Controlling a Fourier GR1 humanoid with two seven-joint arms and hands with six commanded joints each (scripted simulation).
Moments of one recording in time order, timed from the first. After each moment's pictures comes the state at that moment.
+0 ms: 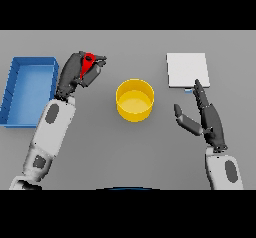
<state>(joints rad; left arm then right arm) -0.58 0.09 -0.07 -1.11 -0.36 0.10 -0.02 0.01 -0.08 0.07 -1.61 0.15 0.01 -0.07</state>
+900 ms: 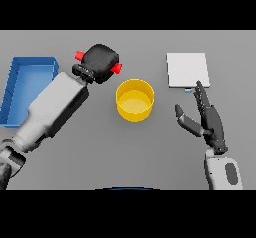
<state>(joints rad) -0.91 0.28 -0.55 -0.98 -0.91 -0.31 0.10 0.03 -0.06 0.06 -1.63 0.12 0.01 -0.03</state>
